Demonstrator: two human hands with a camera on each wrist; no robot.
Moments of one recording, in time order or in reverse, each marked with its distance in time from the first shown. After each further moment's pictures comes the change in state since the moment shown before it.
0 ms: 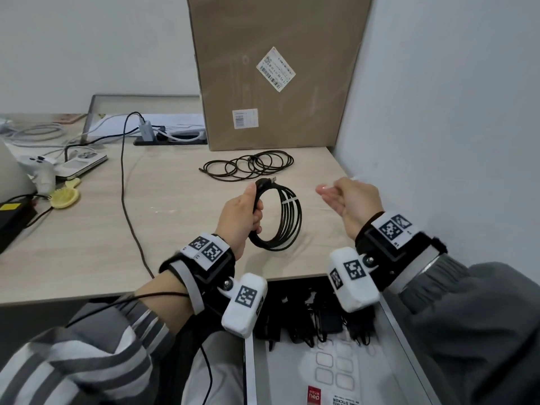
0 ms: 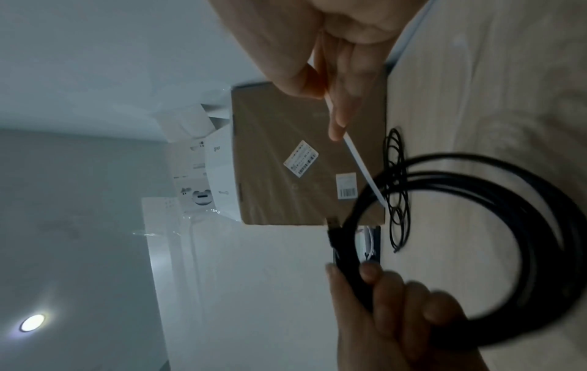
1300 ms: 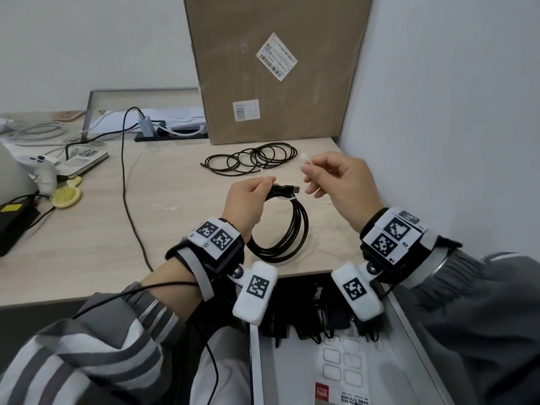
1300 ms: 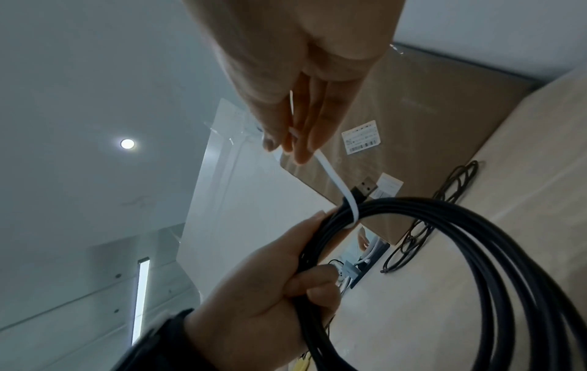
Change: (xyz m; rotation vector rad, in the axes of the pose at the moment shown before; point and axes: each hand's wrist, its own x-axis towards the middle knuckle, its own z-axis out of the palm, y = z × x) left_hand 0.008 0.014 0.011 0.250 0.069 0.155; right_hand -0.015 -0.003 0.012 -0.523 -0.365 -0.548
